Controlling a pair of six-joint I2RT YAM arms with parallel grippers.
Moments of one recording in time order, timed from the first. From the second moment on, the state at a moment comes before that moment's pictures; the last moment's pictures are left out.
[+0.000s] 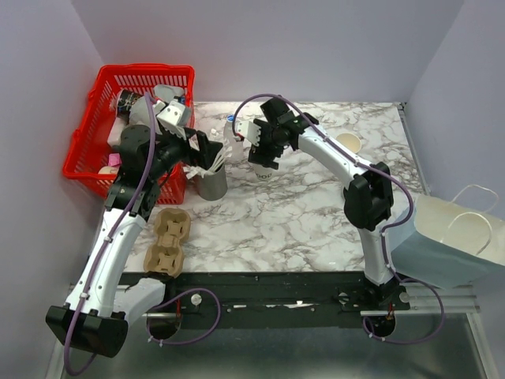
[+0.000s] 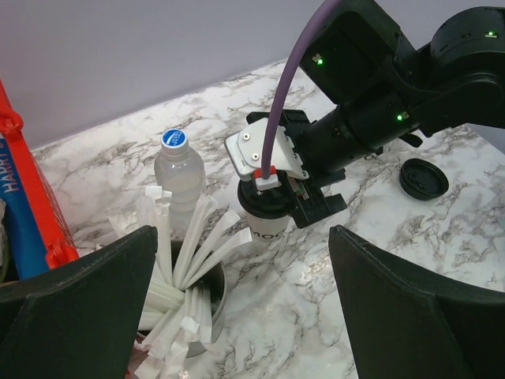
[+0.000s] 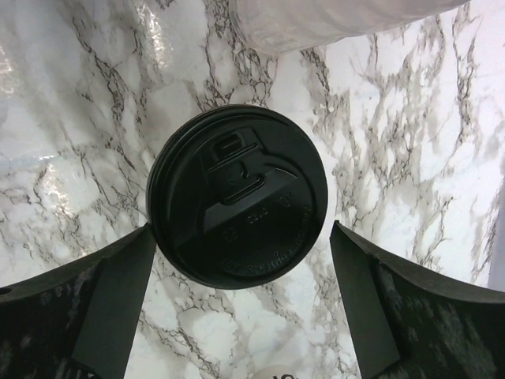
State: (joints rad) left arm -0.22 1.00 1.11 -0.22 0.42 -0.08; right arm 0.62 2.14 1.99 -0.82 -0.19 -0.88
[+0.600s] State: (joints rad) left arm -0.22 0.99 1.07 -0.22 0.42 -0.08; right arm 0.62 2.14 2.02 -0.85 -0.29 -0.84
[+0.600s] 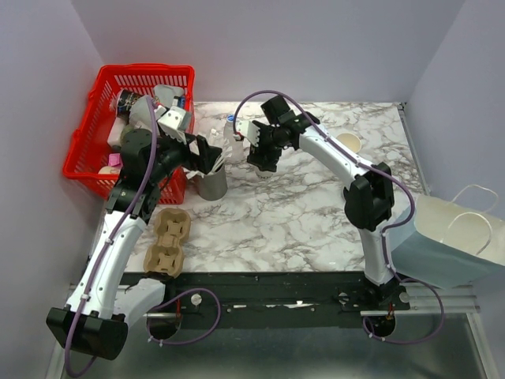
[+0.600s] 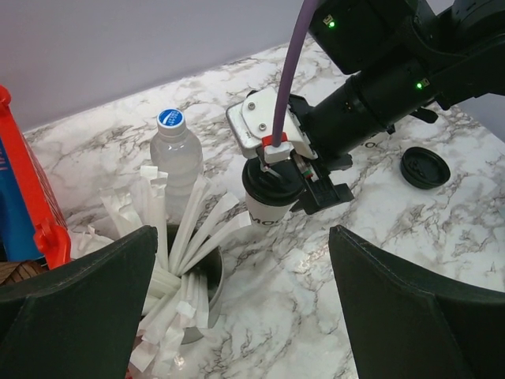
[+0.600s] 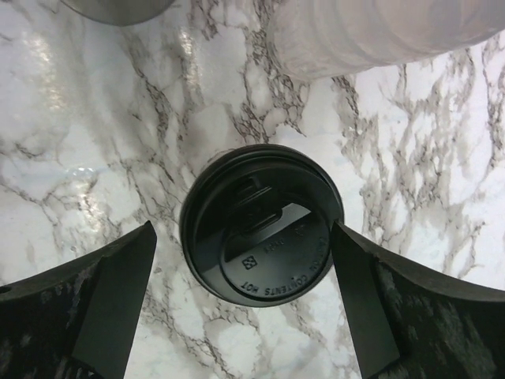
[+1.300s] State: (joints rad) left arm -0.20 0.95 1.25 -0.80 0.55 0.46; right arm 0.55 1.65 1.69 -0.85 -0.45 -0.59
